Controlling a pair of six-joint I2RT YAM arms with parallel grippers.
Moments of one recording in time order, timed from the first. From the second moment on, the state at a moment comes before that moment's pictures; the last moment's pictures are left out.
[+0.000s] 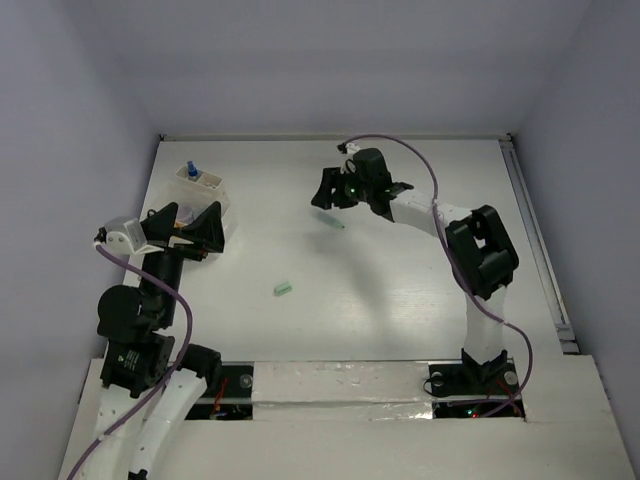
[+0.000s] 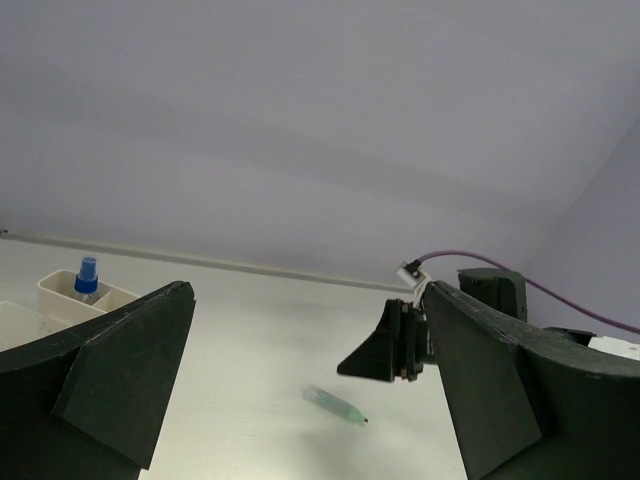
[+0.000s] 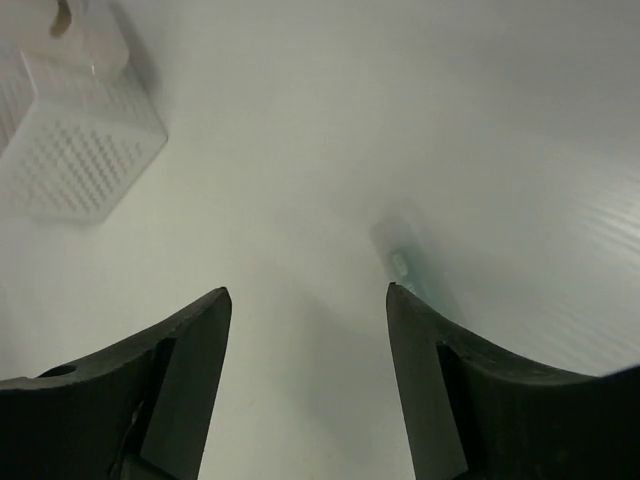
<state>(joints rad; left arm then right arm) -0.31 0.35 0.78 -0.08 -0.17 -0.32 0.53 2.01 1.47 0.06 -0.32 0.42</state>
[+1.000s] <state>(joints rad) -0.31 0.36 0.78 -0.08 -0.17 -0.33 0.50 2.15 1.50 -0.09 -0.37 0.36</state>
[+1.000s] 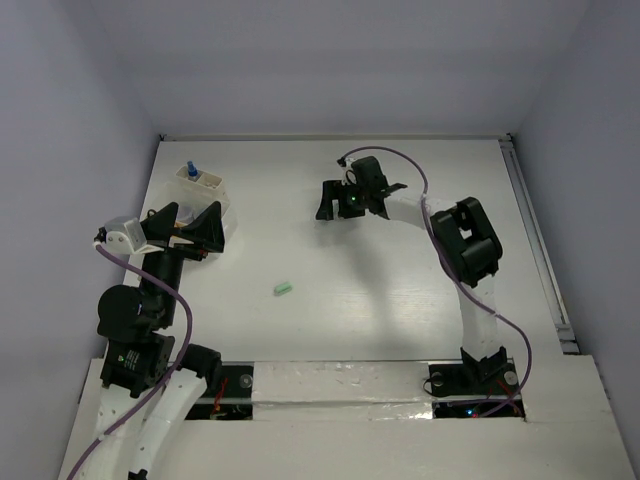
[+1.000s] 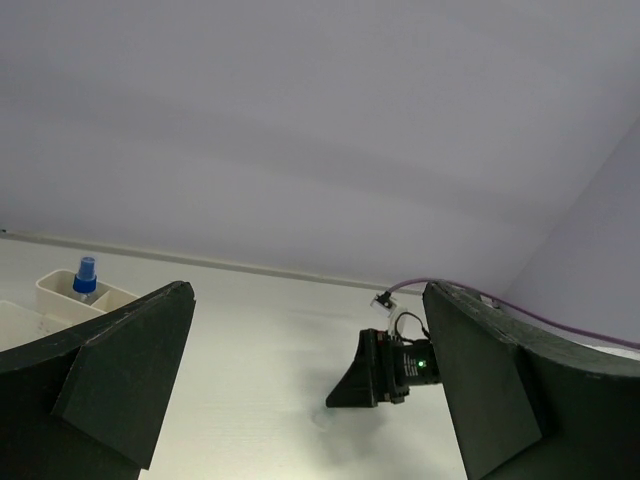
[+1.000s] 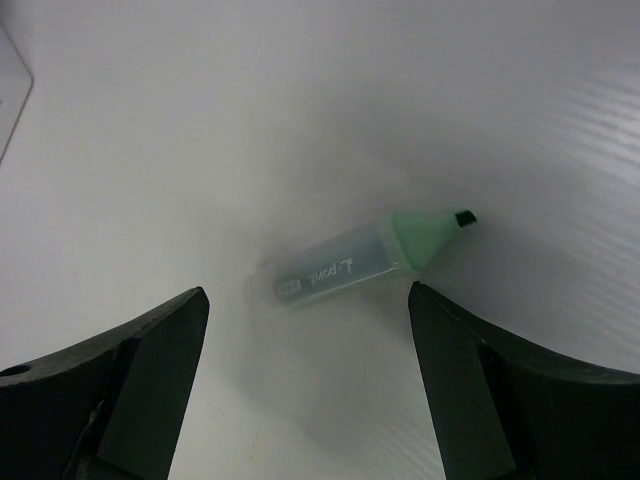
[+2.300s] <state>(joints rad) -0.31 0.35 0.78 -0.08 -0.16 -0.34 0.61 2.36 1.95 -0.49 0.01 0.23</state>
